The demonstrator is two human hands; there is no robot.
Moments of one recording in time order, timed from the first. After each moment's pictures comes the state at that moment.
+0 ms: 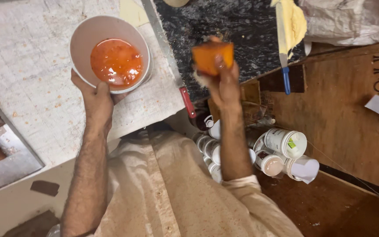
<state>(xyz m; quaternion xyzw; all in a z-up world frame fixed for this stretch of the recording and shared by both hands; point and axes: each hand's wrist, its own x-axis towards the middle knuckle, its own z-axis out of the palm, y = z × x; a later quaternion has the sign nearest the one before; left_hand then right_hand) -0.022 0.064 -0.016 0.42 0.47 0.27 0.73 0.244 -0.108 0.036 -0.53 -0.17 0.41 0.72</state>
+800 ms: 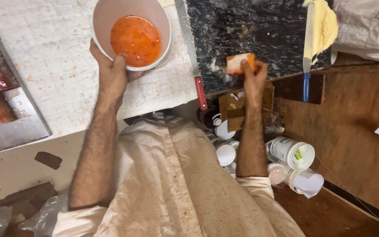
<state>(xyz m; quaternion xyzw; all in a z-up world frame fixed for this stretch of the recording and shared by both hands) -0.023 0.066 -0.008 0.42 0.44 0.28 0.74 0.315 -0.169 -0.066 -0.89 -0.11 0.22 0.37</state>
